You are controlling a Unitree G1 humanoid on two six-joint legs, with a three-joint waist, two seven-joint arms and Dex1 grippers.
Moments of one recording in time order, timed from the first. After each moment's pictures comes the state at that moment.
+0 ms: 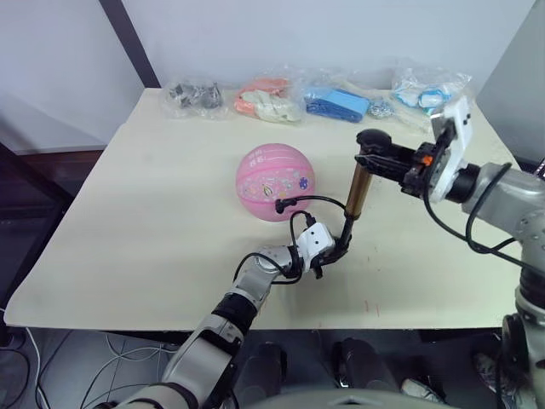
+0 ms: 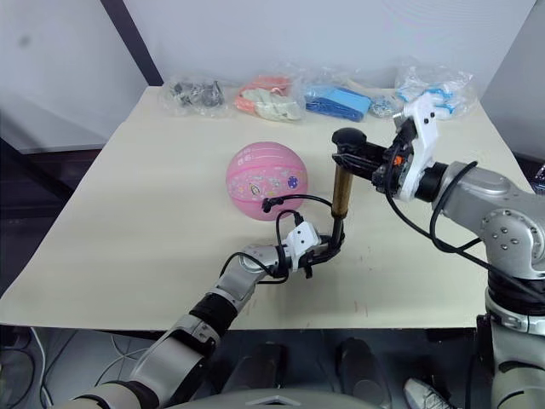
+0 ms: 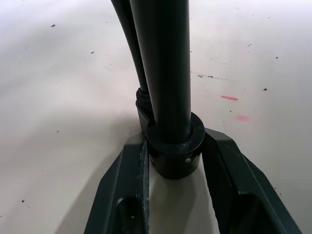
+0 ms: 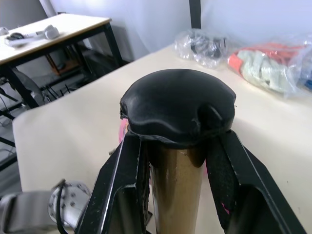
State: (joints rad) left arm -0.47 0.13 -0.39 0.64 0.05 -0.16 -0.73; right arm -0.65 -0.61 -0.21 -0.41 0.98 1.09 0.45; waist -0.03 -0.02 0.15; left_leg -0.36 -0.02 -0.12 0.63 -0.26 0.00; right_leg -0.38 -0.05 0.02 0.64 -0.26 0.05
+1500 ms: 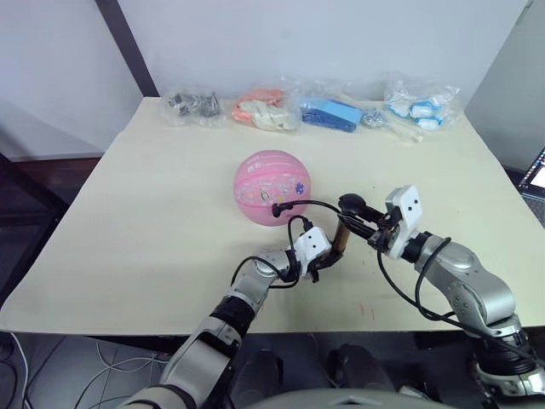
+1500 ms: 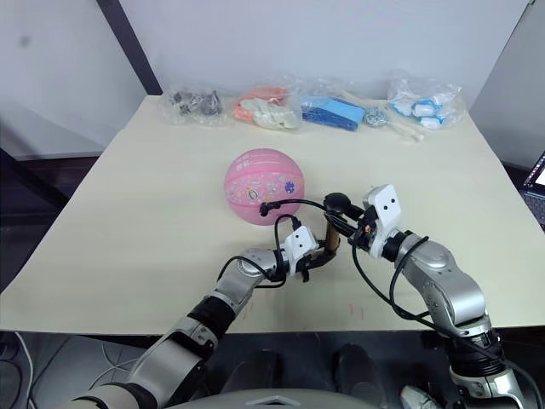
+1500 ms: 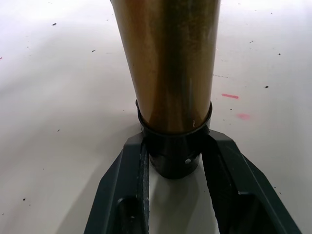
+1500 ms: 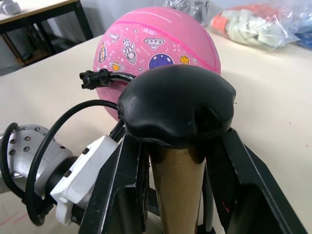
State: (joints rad) left arm -0.46 0.14 -0.40 0.66 0.06 -0.16 -0.72; right arm -0.20 -0.43 0.07 -0.34 0.52 0.59 0.56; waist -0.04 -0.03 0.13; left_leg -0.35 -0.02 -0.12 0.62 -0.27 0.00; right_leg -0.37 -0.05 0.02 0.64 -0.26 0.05
